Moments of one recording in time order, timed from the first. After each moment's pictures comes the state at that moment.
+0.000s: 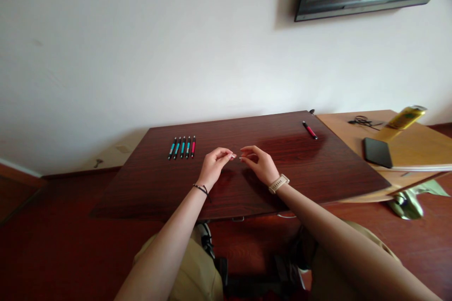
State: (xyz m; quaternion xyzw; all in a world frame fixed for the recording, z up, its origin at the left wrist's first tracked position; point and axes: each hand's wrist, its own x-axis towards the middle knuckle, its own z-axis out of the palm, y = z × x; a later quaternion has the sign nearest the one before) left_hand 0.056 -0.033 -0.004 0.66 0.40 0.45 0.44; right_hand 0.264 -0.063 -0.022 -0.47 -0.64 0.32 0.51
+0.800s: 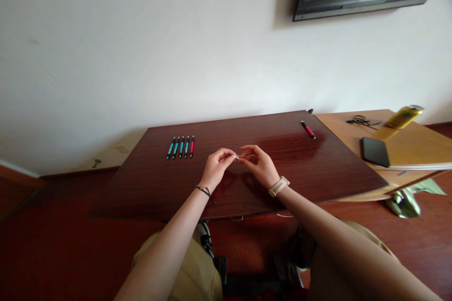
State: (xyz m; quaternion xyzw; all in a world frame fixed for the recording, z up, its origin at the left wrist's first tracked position) left_hand 0.069 -0.041 -0.006 0.65 0.39 0.46 0.47; right_hand 0.260 -0.074 -0.016 -0.42 -0.59 0.40 0.57
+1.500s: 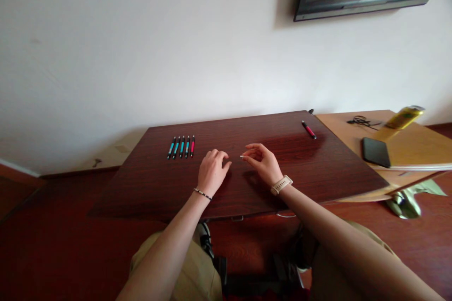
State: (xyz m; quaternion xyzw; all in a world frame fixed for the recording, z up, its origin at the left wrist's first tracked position) left_hand 0.058 -0.055 0.004 0.80 0.51 0.31 0.08; right_hand 0.268 -0.067 -0.022 -0.43 -0.56 0.39 0.59
